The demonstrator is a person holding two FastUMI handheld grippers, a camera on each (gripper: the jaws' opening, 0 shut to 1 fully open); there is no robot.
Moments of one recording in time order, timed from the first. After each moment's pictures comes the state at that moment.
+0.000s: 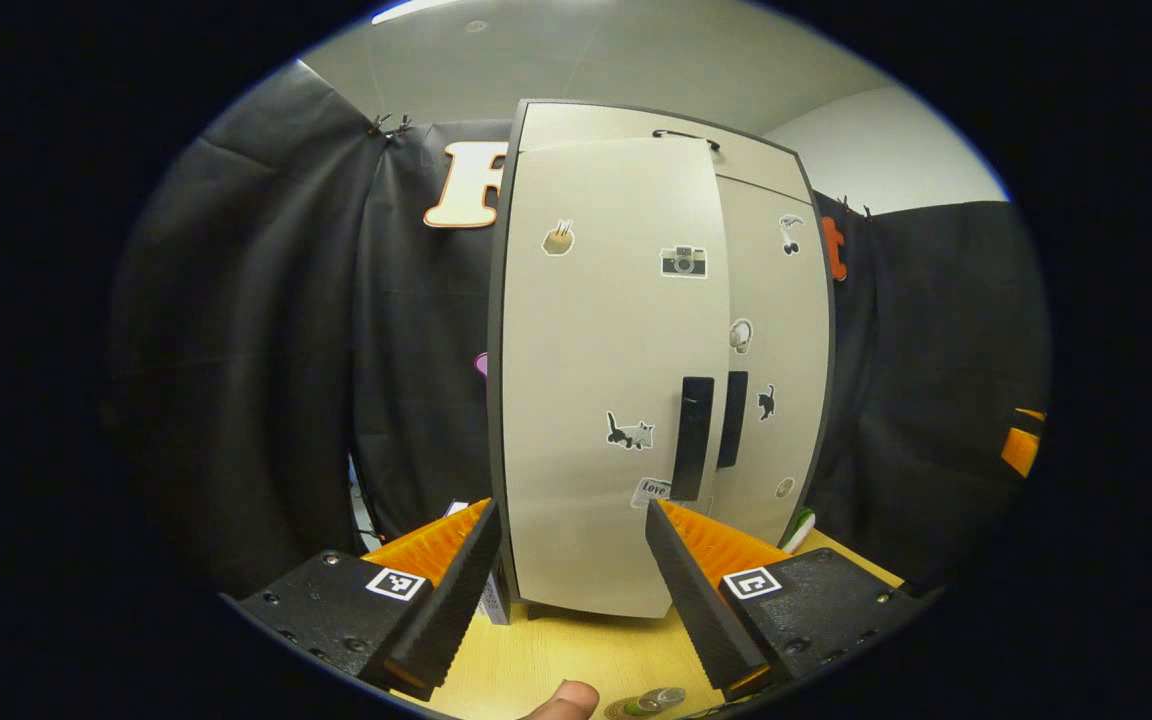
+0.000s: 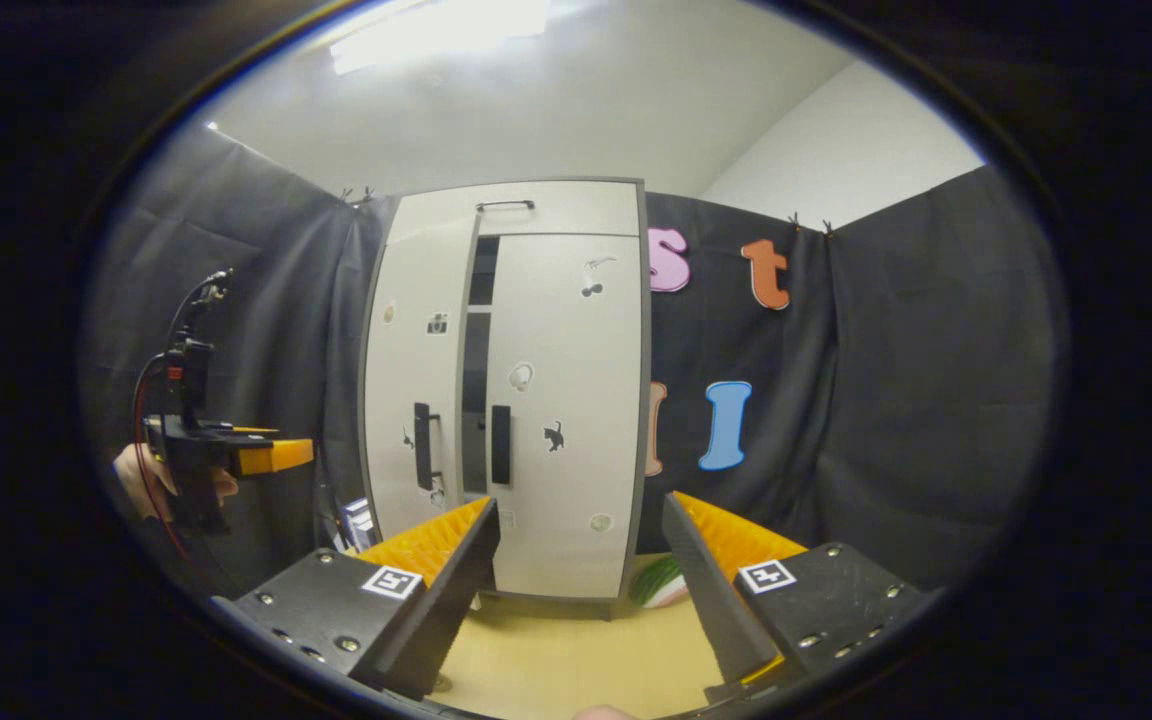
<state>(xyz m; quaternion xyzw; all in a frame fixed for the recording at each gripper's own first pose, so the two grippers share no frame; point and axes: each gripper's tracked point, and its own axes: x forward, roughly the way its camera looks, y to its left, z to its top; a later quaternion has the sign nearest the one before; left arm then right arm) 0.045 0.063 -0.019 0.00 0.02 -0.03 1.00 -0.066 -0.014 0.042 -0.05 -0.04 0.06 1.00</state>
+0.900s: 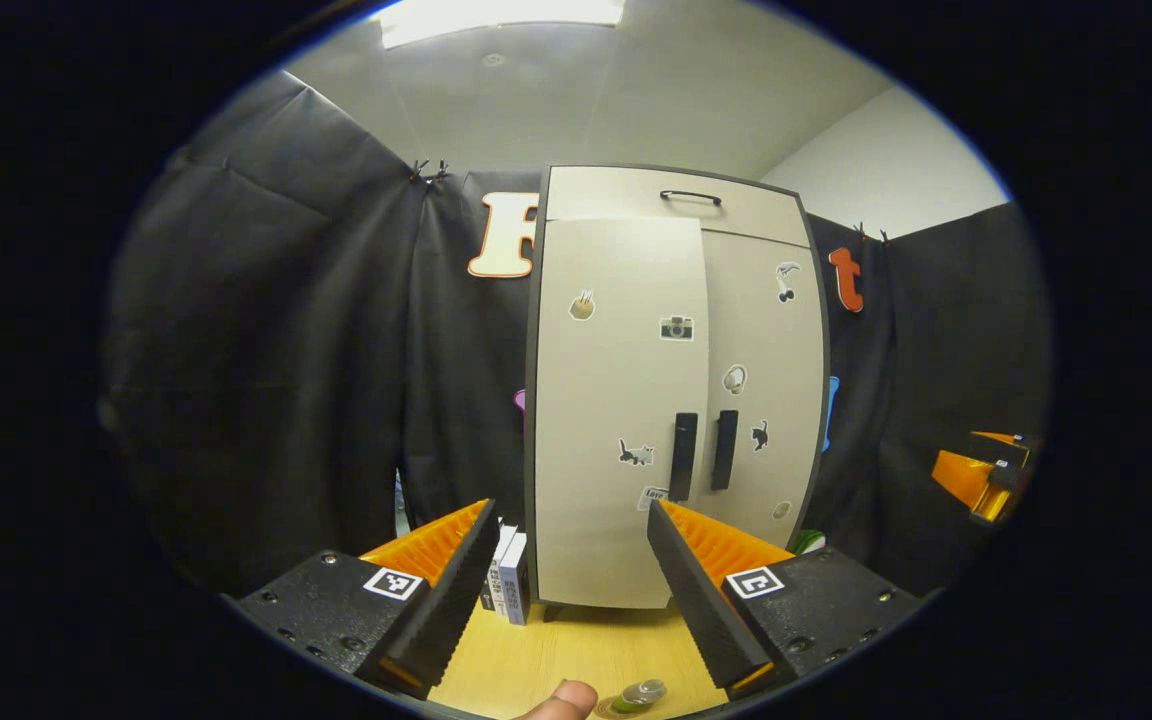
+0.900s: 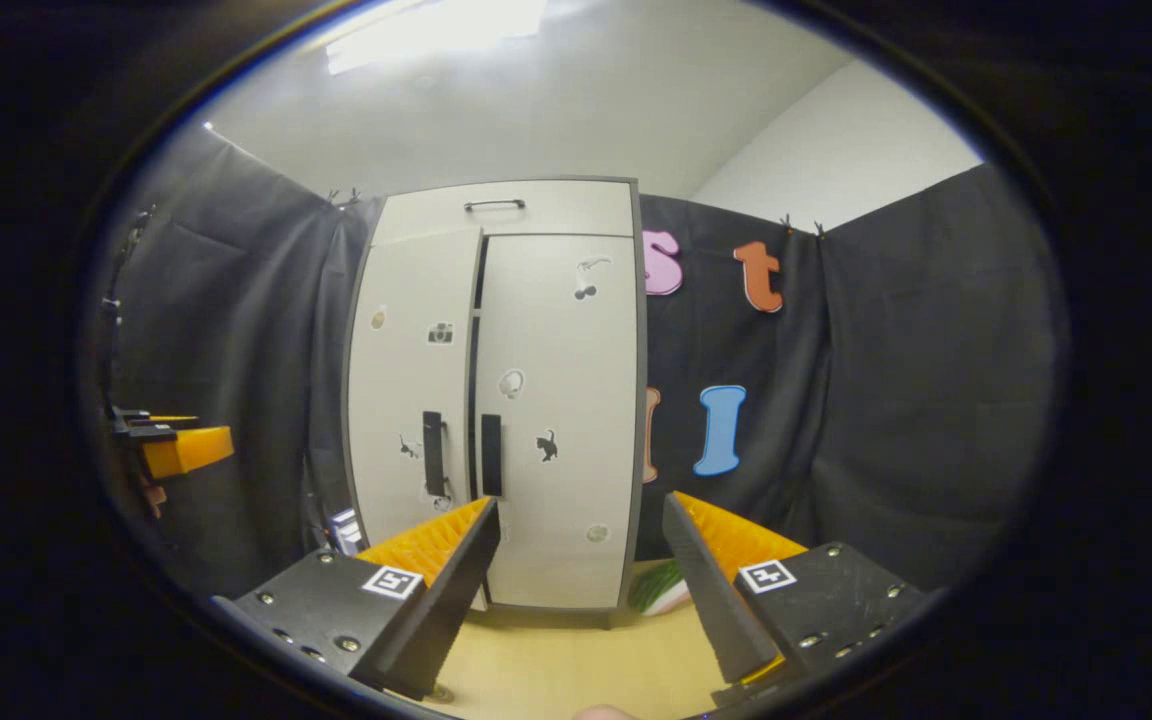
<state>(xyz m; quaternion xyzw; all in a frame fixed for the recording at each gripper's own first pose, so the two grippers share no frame) -0.025 0.051 0.020 0.00 -0.03 0.02 1.00 -0.036 -0.010 0.046 -0.04 -0.05 0.02 1.00</state>
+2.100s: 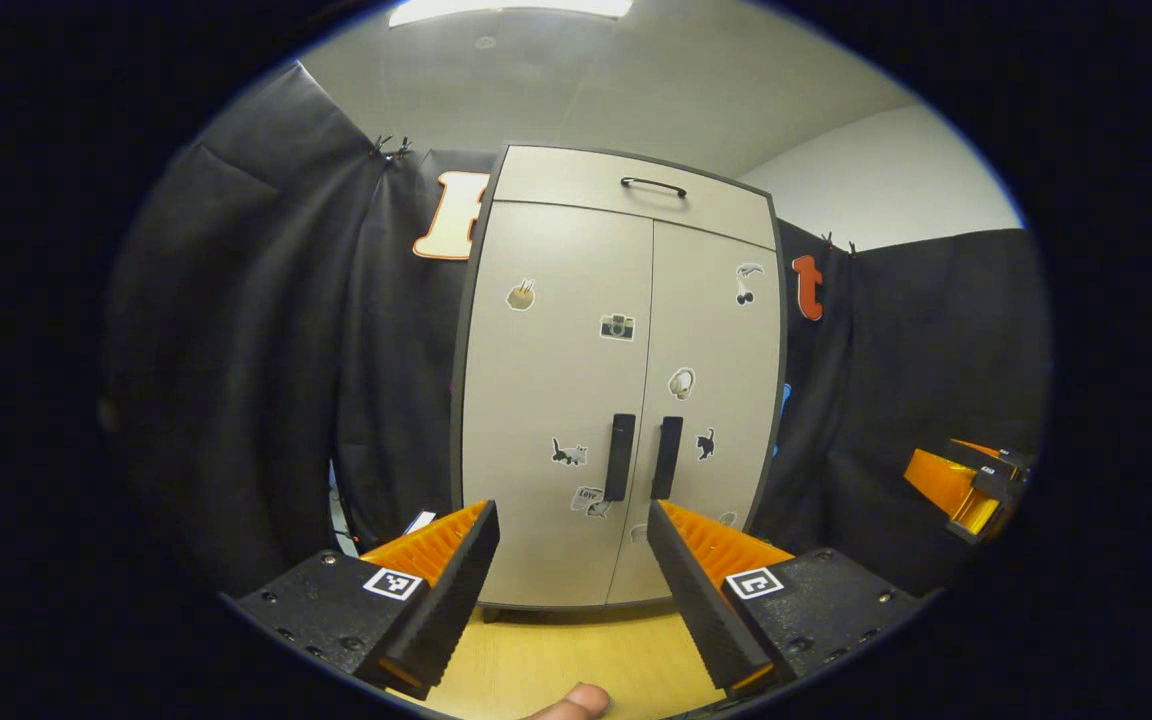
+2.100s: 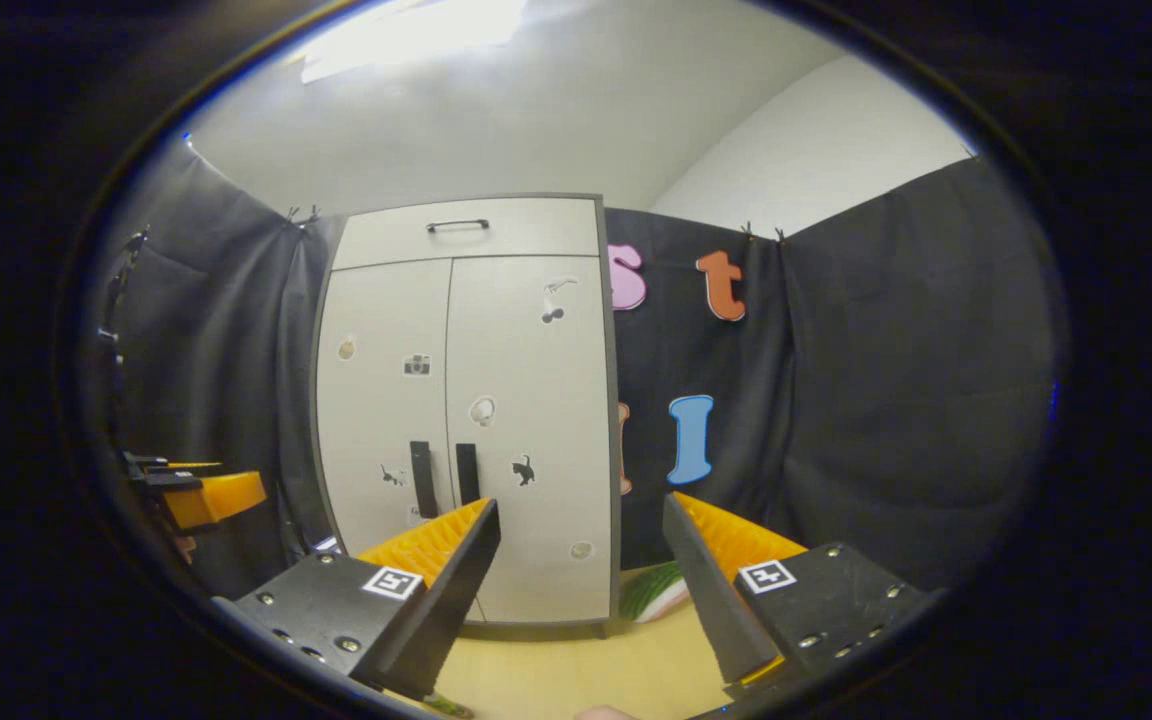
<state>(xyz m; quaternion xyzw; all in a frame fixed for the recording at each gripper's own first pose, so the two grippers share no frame) 0.009 0.004 0.020 -0.03 -0.01 -0.05 1.00 -0.041 -0.013 0.071 -0.01 -0.07 -0.02 1.00</state>
